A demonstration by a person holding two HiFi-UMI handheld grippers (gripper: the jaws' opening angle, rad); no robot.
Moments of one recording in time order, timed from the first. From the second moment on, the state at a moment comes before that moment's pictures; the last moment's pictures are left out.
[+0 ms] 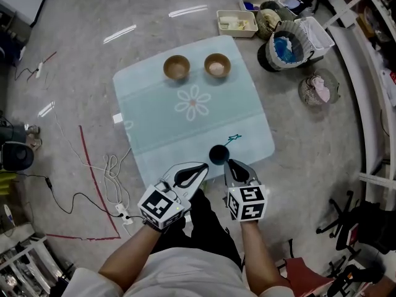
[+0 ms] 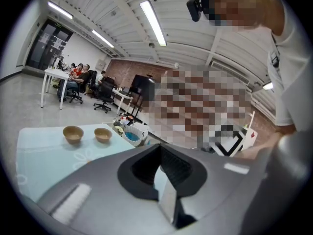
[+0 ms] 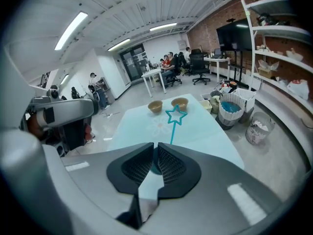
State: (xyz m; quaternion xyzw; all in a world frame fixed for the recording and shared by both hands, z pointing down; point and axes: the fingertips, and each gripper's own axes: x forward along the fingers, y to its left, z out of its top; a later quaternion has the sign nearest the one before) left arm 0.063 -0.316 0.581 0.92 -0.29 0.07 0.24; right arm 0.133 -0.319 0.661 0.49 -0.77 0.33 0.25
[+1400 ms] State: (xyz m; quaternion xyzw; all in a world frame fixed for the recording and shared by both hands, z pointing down) left arm -0.039 -0.184 0.372 0.94 -0.31 0.00 0.17; right arm 0.031 -0.180 0.365 0.54 -0.83 0.14 0.06
